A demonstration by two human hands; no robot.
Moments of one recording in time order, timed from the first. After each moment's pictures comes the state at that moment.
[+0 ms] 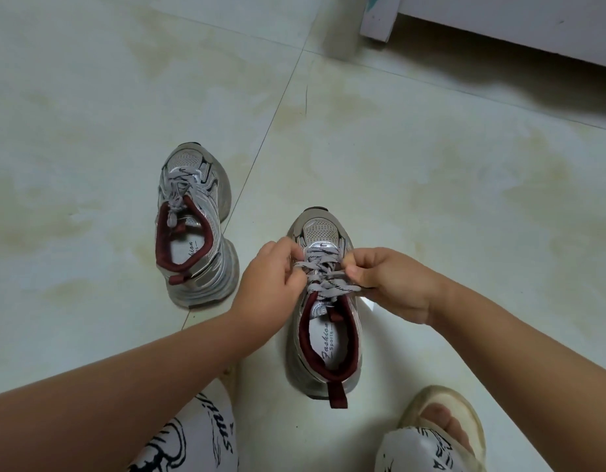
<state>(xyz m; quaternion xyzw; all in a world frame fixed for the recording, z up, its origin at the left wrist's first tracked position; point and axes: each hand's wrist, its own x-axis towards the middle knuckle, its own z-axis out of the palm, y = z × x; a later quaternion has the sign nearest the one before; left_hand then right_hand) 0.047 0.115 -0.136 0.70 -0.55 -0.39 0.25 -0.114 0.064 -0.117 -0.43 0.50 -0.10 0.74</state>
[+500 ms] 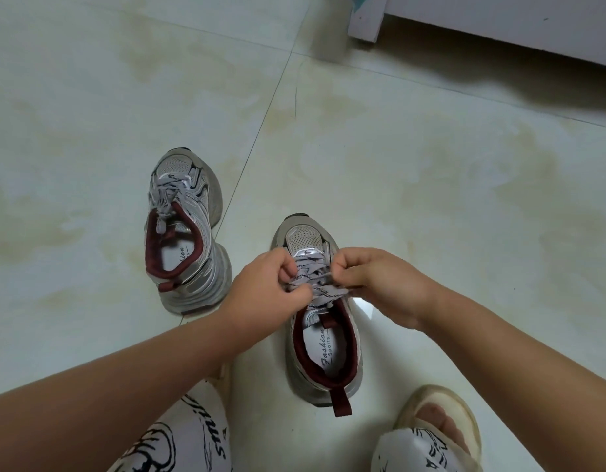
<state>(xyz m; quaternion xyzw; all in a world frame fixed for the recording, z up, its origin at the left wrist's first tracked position) 0.049 0.115 -0.136 0.69 -0.53 -0.44 0.22 -0.113 0.066 -0.110 -0.44 0.52 -0.13 0.72</state>
